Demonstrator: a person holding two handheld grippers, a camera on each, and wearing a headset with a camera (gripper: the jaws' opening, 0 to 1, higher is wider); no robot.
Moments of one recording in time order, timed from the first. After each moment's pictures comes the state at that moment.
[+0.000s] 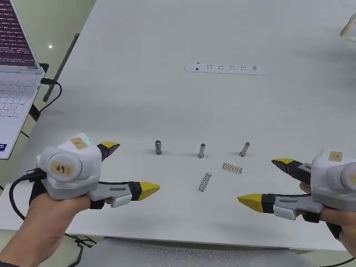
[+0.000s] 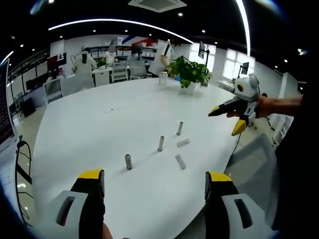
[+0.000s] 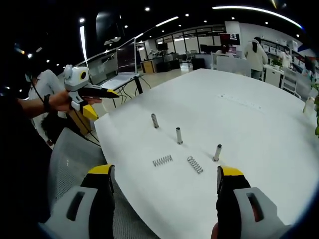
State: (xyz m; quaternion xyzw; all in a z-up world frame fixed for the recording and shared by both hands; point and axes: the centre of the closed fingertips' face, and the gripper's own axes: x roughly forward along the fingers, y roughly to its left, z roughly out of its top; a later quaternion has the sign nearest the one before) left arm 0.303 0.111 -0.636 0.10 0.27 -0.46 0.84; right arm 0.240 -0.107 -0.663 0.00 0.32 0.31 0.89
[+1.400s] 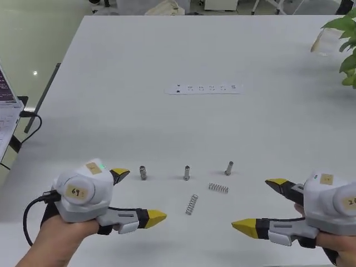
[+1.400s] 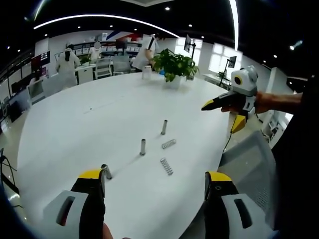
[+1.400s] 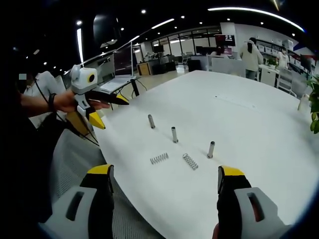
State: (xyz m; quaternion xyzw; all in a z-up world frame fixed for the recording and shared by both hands) left arm 0.301 0.057 -0.659 0.11 0.29 -0.52 0.80; right arm 0.229 -0.122 -0.656 0.01 0.32 0.29 0.90
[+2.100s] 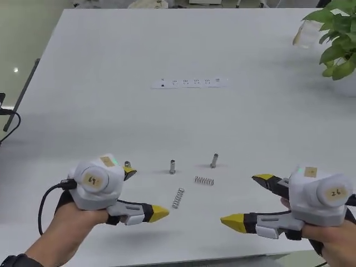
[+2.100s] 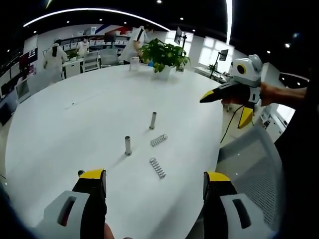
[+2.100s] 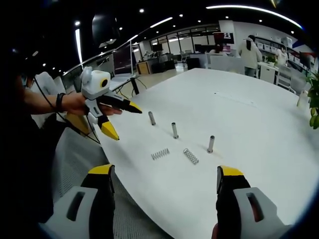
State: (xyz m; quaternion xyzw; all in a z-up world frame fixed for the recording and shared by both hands) left arm 0.297 0.016 -0.693 0.13 0.31 -0.56 0.76; right arm 0.218 -0.125 -0.659 0.01 0.33 0.29 0.90
